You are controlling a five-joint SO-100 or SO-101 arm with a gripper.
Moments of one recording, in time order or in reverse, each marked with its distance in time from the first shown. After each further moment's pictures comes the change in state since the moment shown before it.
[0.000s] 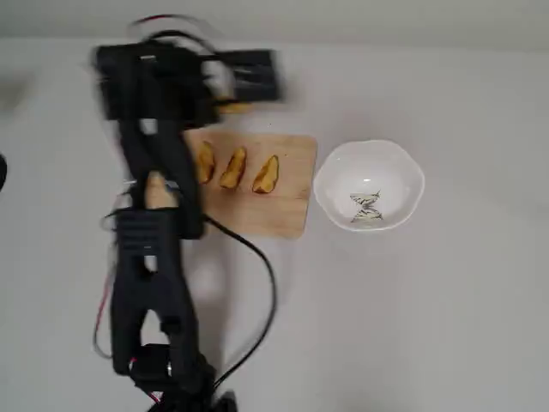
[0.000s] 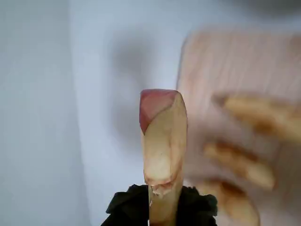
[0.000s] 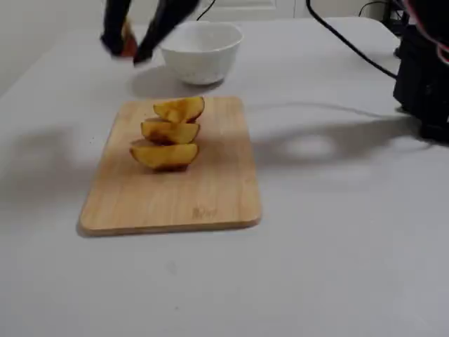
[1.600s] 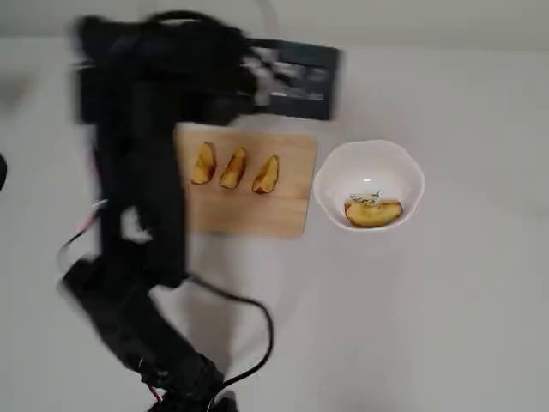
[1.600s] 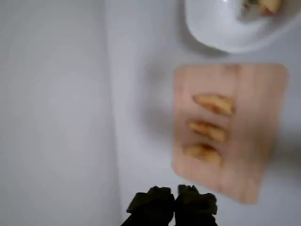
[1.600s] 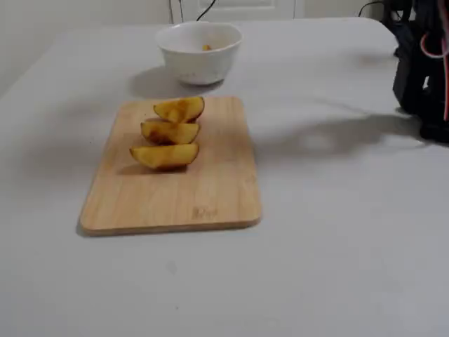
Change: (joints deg) arm 2.7 56.8 52.3 -1.0 0.2
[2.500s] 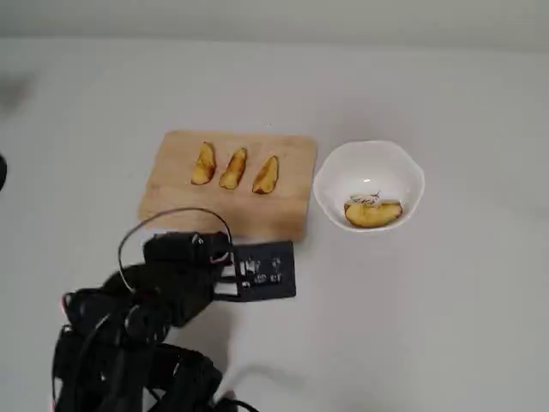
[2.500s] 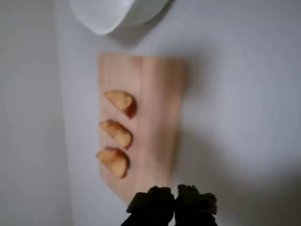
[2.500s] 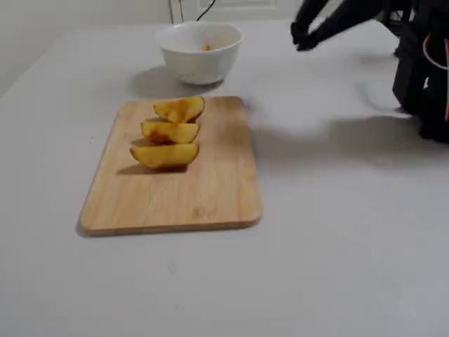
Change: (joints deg) arm 1.8 83.4 113.1 -35.7 -7.0
